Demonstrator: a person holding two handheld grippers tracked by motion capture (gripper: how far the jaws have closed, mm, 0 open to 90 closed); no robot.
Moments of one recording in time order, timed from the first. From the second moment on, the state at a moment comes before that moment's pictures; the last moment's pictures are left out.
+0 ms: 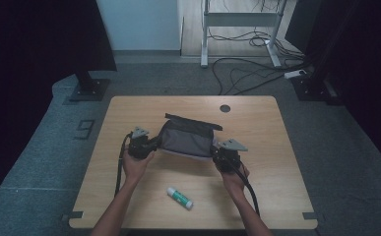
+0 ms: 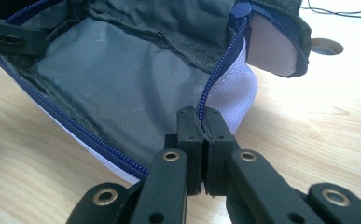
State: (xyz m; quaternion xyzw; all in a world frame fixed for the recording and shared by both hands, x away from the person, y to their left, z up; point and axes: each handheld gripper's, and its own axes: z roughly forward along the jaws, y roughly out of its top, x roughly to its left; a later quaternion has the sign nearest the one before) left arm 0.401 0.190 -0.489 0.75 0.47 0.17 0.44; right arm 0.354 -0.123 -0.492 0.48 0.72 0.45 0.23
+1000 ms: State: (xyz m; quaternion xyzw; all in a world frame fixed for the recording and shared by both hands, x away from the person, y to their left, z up) left arm 0.375 0.196 -0.524 0.77 0.48 0.13 0.40; right arm 0.349 -0.119 -0.529 0.48 0.75 0.42 0.19
